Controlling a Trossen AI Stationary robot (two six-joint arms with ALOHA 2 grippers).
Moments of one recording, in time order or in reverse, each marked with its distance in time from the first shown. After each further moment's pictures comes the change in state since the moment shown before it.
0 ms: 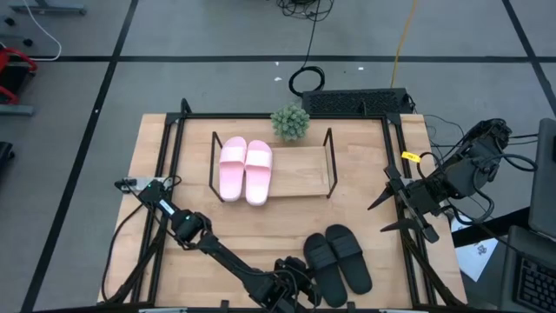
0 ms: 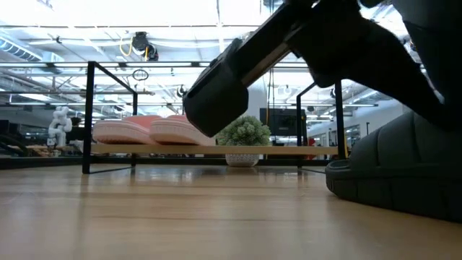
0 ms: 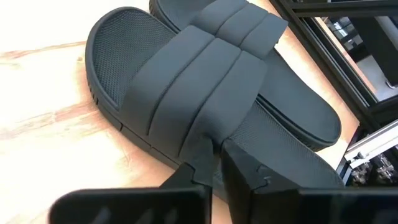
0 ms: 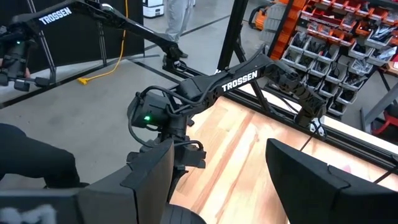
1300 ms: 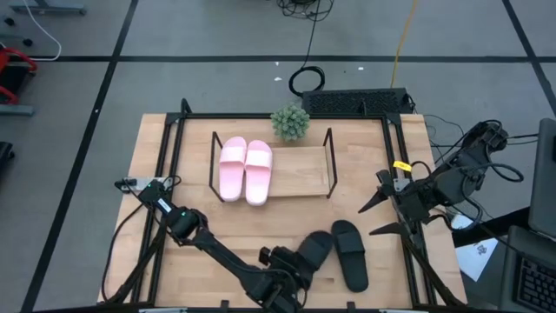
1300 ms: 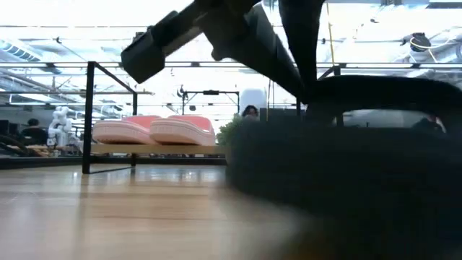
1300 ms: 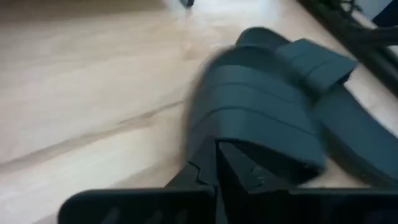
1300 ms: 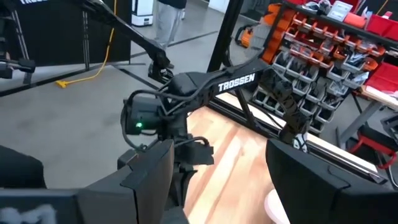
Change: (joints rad) left arm -0.006 -0.073 -0.007 -0.356 -0.096 -0.146; right arm 0.000 -0.014 -0.143 0.204 0.057 -0.097
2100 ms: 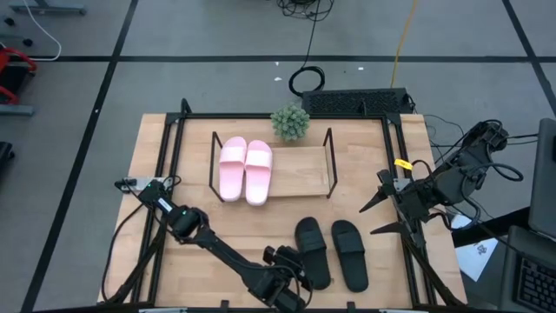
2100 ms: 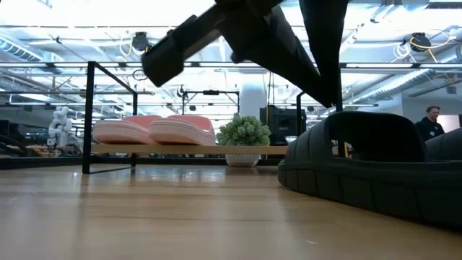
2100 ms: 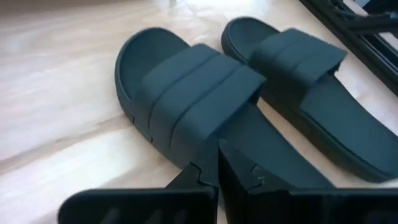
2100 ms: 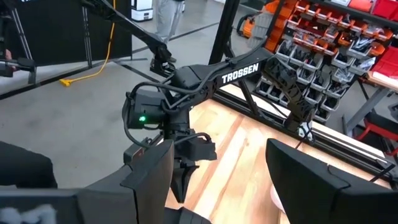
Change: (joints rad) left arm 0.012 -0.006 0.001 0.076 0.046 0.093; right arm 0.000 -0.010 0.000 -0.046 -0.005 0.052
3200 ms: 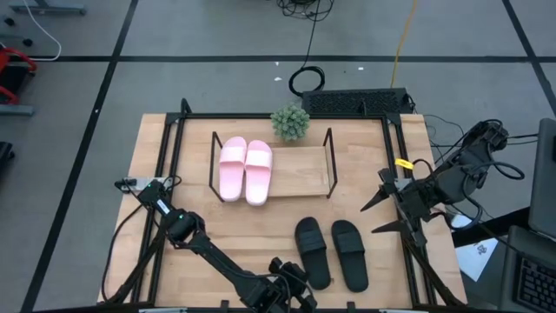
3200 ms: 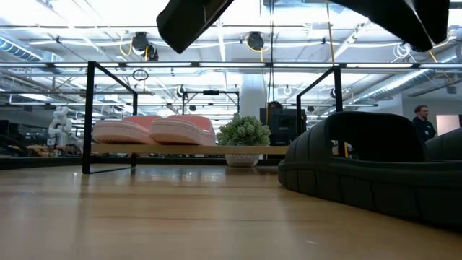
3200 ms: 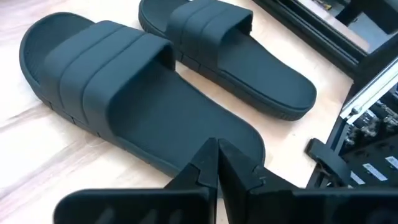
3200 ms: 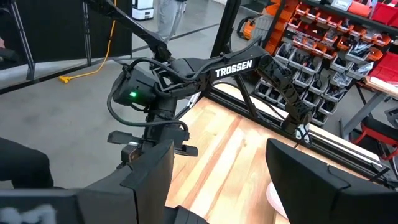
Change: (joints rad) left arm -0.053 -0.003 0.002 0.243 0.039 0.302; right arm 0.000 -0.011 0.000 -0.010 0.000 -0.026
